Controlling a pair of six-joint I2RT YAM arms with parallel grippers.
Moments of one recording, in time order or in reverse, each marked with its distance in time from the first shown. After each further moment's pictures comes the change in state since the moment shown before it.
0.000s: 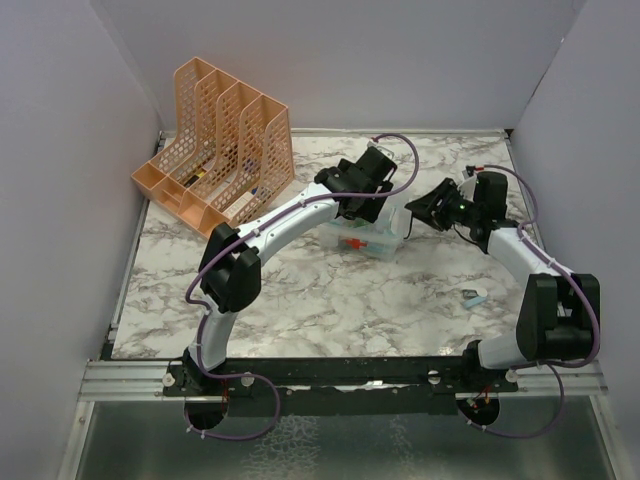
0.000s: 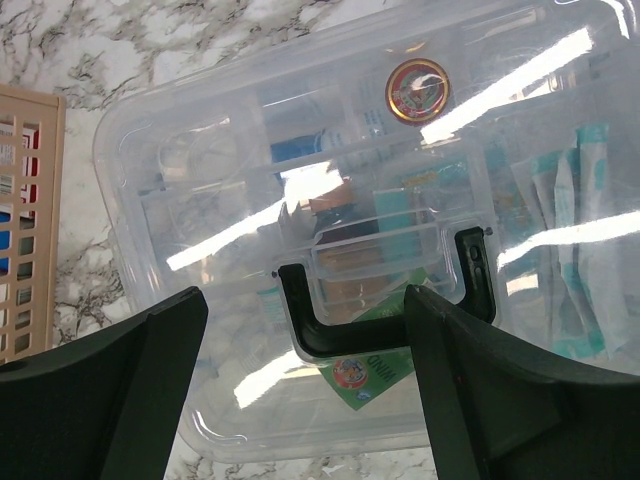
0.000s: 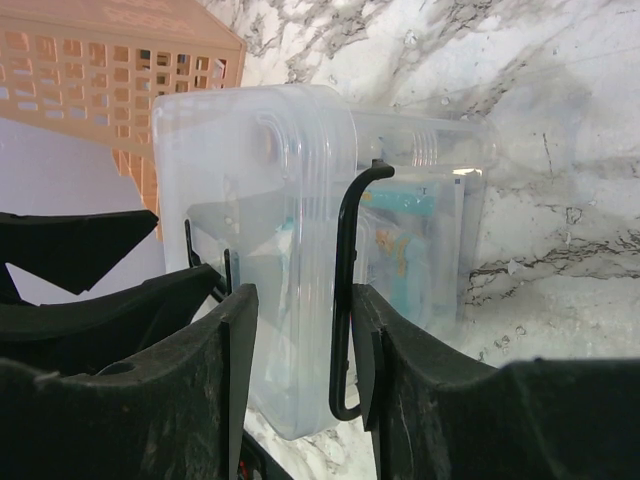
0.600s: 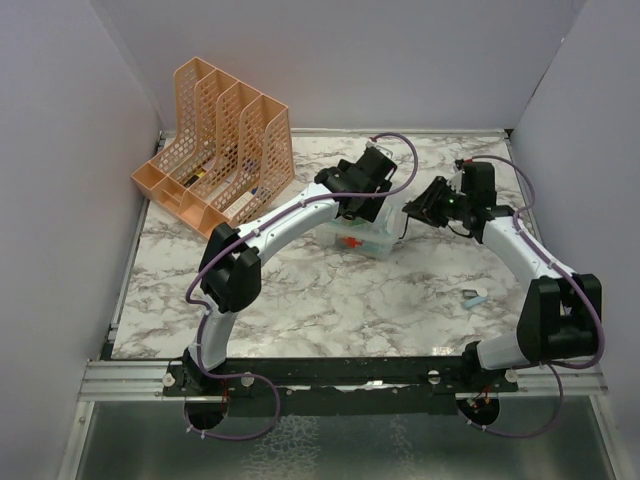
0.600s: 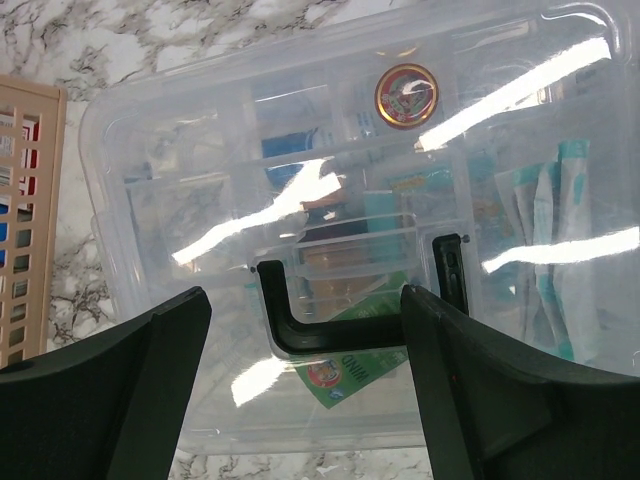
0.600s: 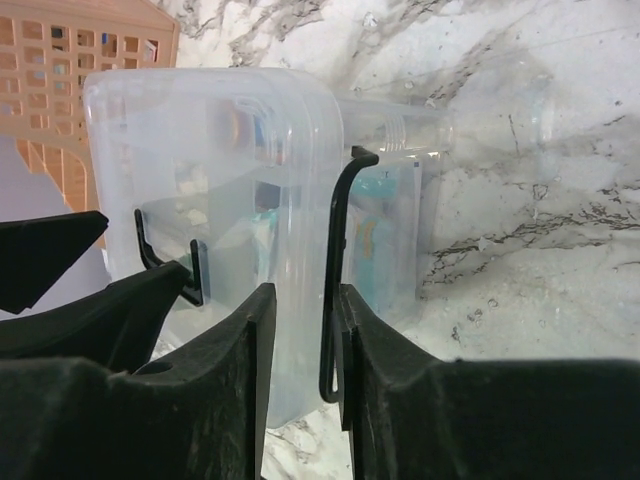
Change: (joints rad) left arm 0.000 0.000 0.000 -0.003 -0.009 -0.023; right arm 0.088 -0.003 0.120 -0.233 0.168 -0.095
